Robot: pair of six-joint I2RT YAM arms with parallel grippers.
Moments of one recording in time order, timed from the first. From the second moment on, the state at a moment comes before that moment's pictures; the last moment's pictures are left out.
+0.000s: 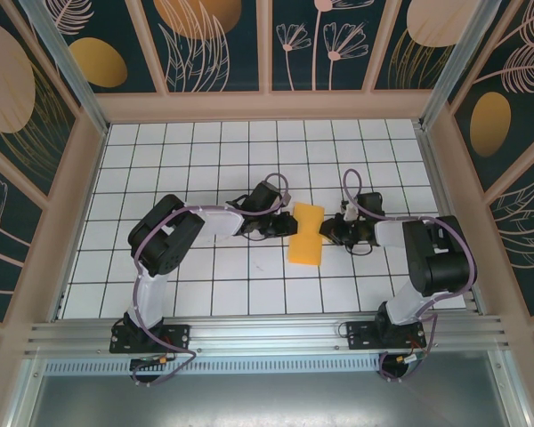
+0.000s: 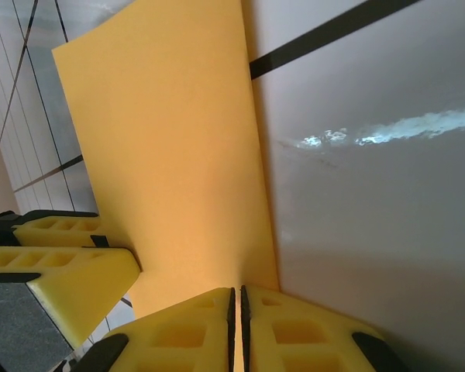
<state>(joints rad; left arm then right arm) -0.75 2.05 1.16 0.03 0.46 -0.76 0.16 1.62 0.58 0.04 -0.68 0.66</state>
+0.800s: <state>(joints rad) -0.75 2.06 1.17 0.01 0.46 -0.75 0.15 1.72 0.74 0.00 -0.66 0.65</state>
